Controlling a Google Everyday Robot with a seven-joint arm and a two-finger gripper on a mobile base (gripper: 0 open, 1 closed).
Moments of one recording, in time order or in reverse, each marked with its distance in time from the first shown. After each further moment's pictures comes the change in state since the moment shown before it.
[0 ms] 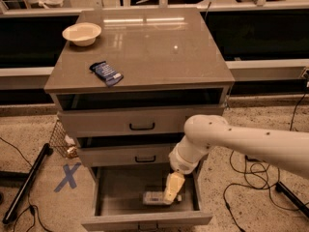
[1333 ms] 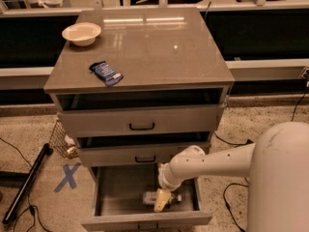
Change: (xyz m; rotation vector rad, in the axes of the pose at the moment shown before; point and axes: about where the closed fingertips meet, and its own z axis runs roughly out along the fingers) arm 0.017 -0.059 0.153 0.195 -0.029 -0.137
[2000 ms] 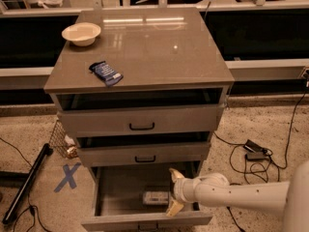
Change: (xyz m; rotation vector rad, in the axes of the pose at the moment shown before) arm 0.058 -0.007 0.023 0.225 -0.189 -0.065
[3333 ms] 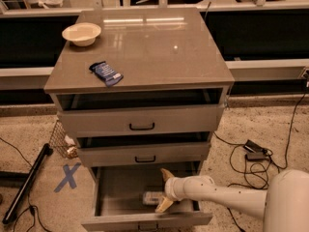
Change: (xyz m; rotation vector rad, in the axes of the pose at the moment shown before) arm 0.016 -0.010 0.087 -0.009 -0.079 0.020
